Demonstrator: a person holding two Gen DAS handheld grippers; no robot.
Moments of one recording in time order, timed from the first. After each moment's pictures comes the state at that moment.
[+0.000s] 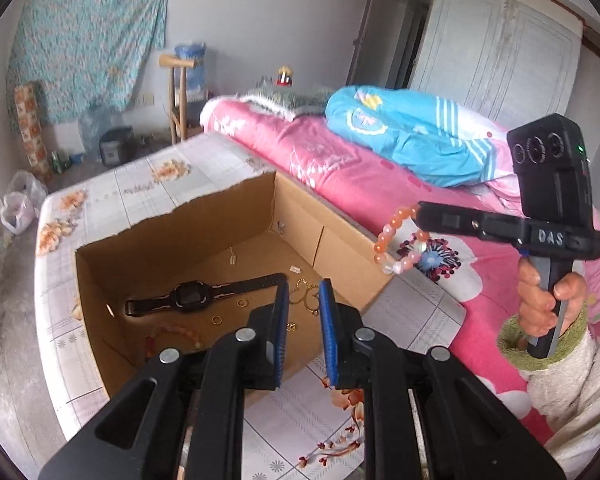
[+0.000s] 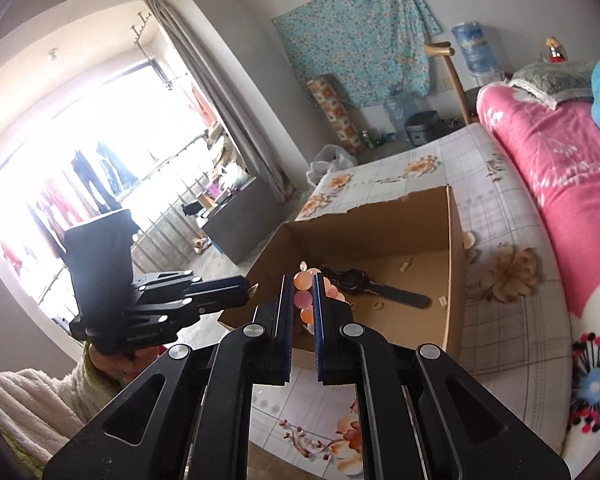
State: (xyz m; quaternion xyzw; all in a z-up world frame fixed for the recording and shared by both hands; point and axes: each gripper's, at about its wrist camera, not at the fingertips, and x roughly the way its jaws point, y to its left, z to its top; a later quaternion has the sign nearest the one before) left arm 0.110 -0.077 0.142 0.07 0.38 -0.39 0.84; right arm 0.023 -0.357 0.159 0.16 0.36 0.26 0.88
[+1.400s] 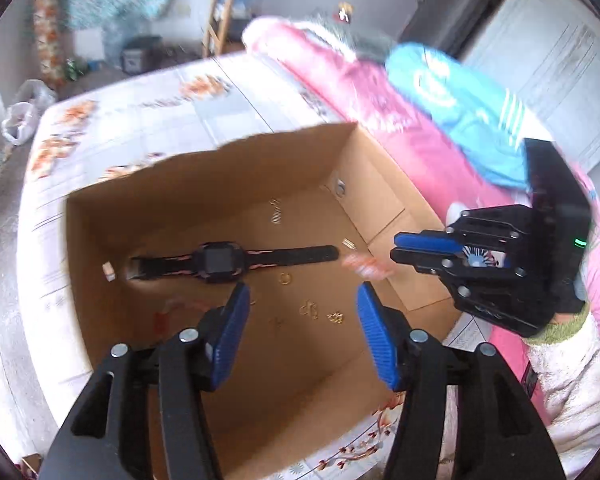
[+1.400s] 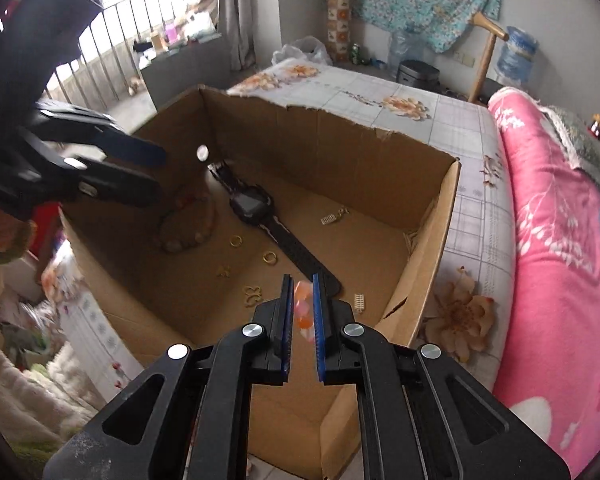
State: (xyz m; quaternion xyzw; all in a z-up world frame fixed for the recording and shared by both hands) left arm 0.175 -0.064 0.109 0.02 0.50 -0.32 0.80; right arm 0.104 -0.298 0.090 -0.15 0.50 0.21 0.83
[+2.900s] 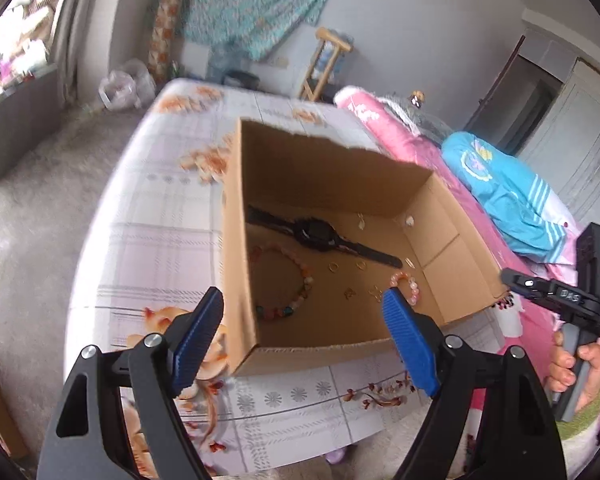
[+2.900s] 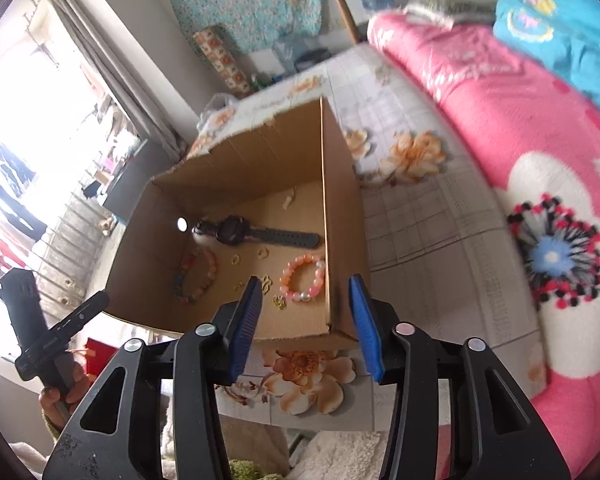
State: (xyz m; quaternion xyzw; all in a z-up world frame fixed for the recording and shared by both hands) left arm 0.044 0.046 0.081 -0.10 0.40 -0.19 0.89; right arm -0.019 -0.363 0.105 0.14 0.46 0.05 0.87
